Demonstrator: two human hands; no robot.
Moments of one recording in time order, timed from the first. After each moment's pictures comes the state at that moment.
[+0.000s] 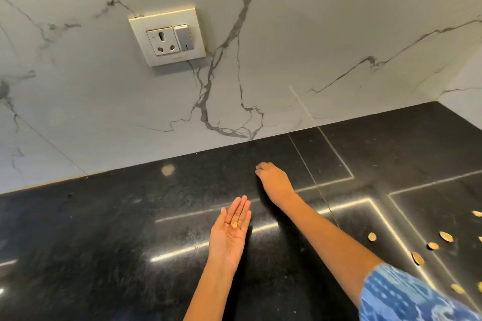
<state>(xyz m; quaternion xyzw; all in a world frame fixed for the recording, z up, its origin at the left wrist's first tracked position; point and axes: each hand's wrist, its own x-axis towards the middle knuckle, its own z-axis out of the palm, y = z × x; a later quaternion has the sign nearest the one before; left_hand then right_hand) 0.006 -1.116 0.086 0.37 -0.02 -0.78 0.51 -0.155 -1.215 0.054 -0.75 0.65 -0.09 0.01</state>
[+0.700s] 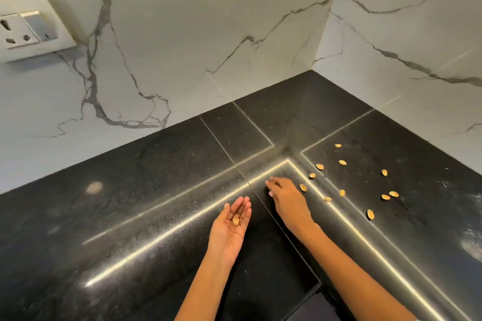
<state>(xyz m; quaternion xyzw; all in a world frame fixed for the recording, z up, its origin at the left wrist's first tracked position) -0.110 -1.013 0.090 0.38 -0.02 -0.86 0.34 -0.273 -0.967 0.069 -0.55 0.80 -0.23 0.06</state>
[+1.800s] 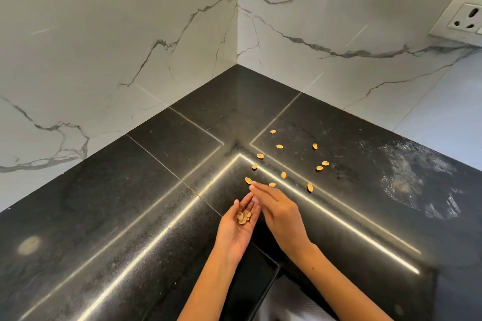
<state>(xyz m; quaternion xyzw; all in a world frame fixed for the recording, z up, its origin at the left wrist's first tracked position) -0.199 -0.962 0.095 0.35 -0.05 -0.92 0.17 -0.274 -0.869 0.102 -0.48 0.78 -0.39 -0.06</state>
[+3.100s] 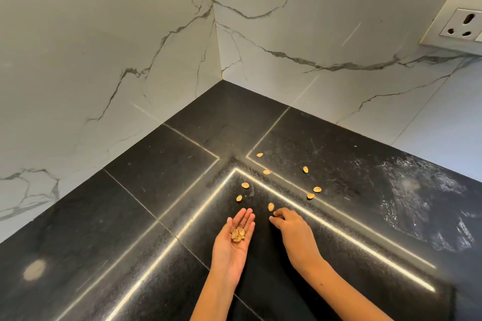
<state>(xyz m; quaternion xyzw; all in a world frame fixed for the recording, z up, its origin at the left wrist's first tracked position) -0.267 -0.968 0.093 0.37 -0.09 -0.91 0.18 -0.367 -0.851 0.067 -0.38 0.90 -0.20 0.08</state>
